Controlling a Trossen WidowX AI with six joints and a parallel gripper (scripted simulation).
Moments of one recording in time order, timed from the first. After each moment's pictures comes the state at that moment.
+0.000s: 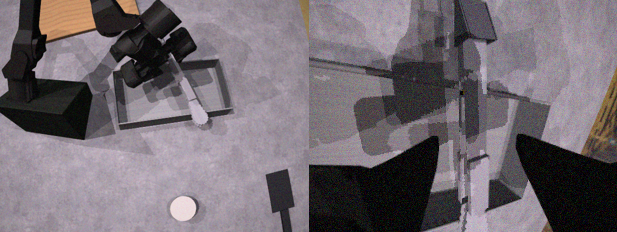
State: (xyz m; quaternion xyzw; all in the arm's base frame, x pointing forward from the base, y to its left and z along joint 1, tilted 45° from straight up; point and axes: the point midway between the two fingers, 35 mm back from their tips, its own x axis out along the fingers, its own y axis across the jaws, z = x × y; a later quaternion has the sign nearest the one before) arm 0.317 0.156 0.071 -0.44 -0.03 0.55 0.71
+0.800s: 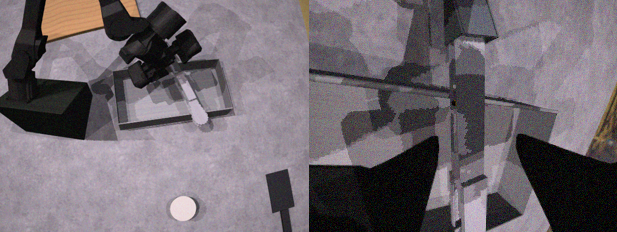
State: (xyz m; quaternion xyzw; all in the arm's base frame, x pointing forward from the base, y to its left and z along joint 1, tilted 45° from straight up) arm 0.331 0.180 0.065 -0.44 -0.03 0.55 0.71
